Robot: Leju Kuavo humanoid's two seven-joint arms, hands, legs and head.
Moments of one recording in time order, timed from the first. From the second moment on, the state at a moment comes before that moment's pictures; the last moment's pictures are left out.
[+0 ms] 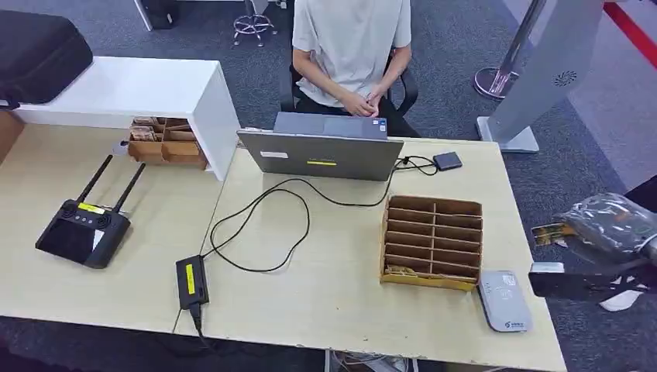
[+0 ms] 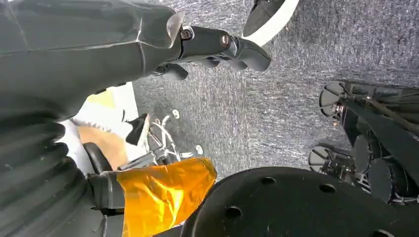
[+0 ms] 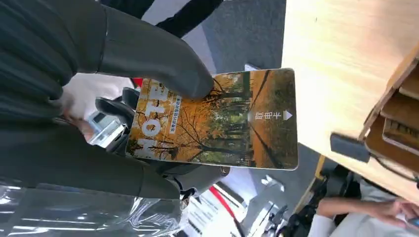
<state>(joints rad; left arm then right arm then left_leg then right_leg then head) 0.05 0.00 -0.85 -0.03 1.13 0.00 -0.13 -0.72 -1.18 0.74 -1.68 0.64 0.34 0.03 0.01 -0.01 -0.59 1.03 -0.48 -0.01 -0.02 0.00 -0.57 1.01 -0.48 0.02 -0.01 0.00</state>
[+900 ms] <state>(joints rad) 0.03 0.01 -0.85 -0.03 1.07 0.00 -0.13 -0.71 -0.75 0.75 -1.41 1.03 -0.19 -0.10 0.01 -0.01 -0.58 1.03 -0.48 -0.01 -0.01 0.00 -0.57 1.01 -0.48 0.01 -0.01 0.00</state>
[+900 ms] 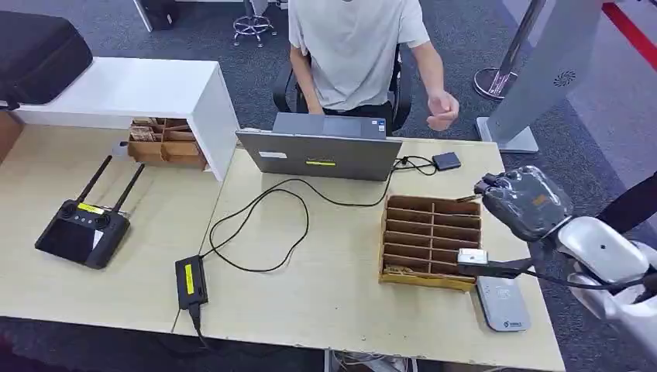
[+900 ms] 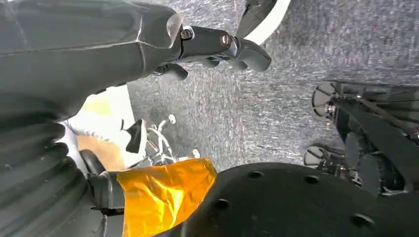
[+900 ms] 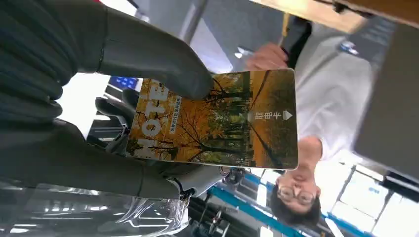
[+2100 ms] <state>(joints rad) -0.10 -0.15 -1.27 -0.15 0.64 0.60 -0.11 -0.80 -0.18 0.72 -0.88 1.40 -0.47 0.06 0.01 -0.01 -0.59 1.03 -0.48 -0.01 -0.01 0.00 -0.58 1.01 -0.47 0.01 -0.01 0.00</state>
